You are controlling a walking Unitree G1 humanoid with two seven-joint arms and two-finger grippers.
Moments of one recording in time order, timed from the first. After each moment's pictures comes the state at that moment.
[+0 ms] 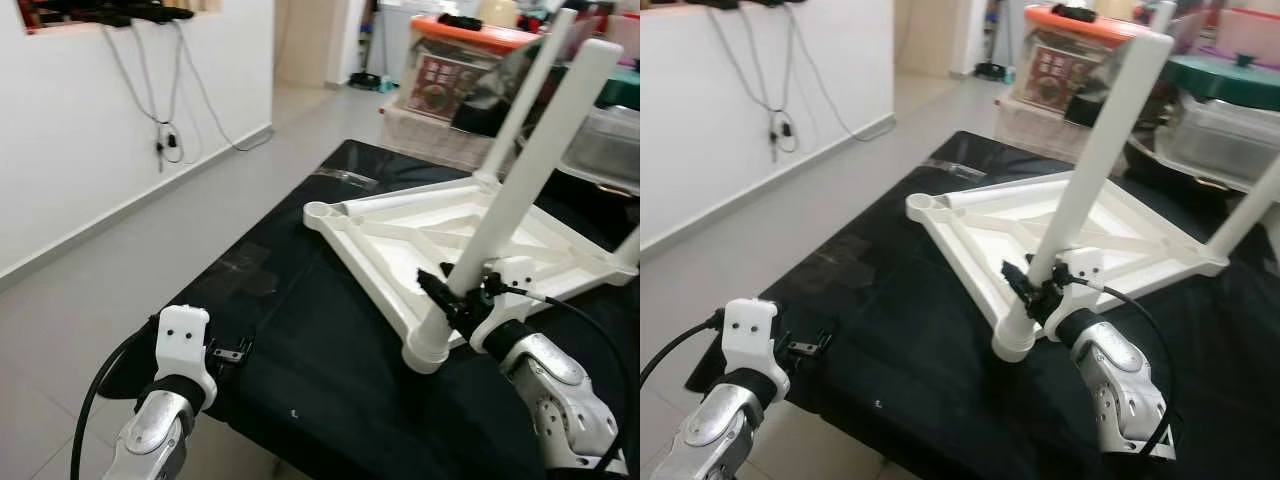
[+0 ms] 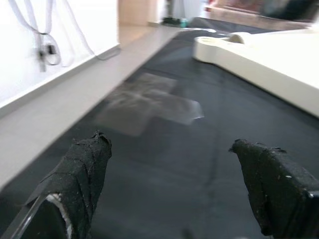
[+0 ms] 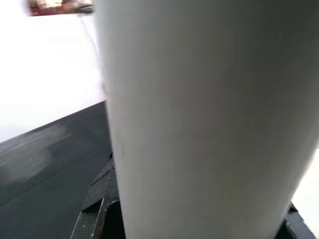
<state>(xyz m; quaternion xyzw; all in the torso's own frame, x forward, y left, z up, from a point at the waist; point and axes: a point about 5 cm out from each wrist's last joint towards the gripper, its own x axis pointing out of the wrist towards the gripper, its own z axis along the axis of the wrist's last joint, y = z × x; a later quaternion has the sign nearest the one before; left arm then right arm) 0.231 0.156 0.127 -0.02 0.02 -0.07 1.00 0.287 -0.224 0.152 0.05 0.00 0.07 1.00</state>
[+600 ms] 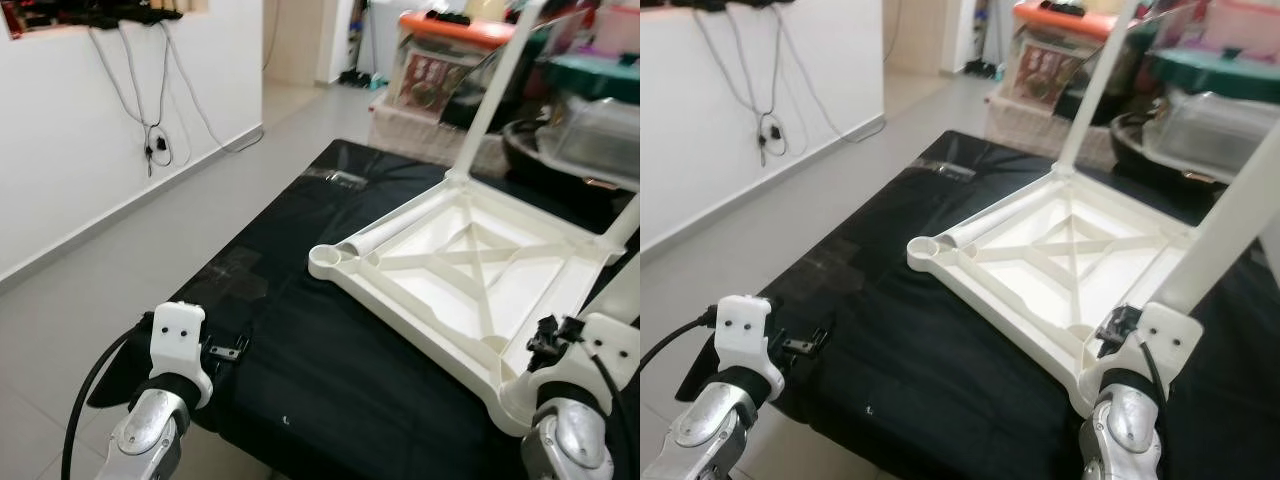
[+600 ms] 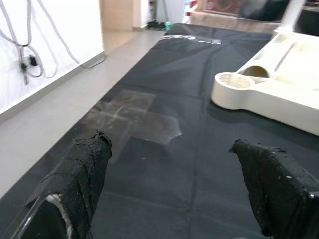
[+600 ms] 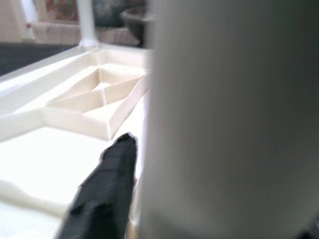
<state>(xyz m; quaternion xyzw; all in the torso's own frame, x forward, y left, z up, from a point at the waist) 0.230 0.155 0.135 -0.01 0.02 -0.08 1.00 0.208 -0.234 0.138 0.01 0.05 -0.29 0.96</state>
